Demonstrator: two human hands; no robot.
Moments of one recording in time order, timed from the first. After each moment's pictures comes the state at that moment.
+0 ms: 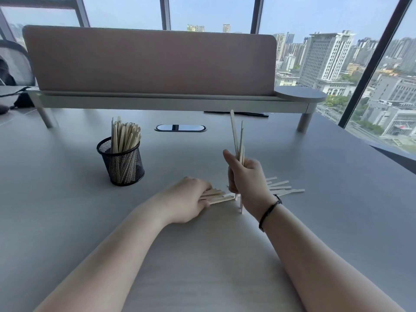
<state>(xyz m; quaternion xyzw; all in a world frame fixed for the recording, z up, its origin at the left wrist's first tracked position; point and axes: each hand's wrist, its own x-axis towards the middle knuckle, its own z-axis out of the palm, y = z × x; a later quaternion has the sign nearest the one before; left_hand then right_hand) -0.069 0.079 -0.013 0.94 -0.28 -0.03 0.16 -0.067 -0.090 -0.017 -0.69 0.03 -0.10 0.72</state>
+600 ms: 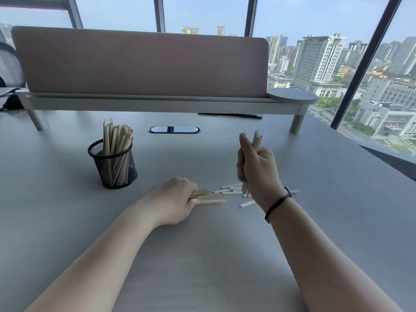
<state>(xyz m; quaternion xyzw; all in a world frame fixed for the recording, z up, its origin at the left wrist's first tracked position) -0.065 0.087 -0.016 0.96 -0.25 -0.02 0.09 -0.068 -0.114 0.007 -0.67 0.00 -0.18 0.72</state>
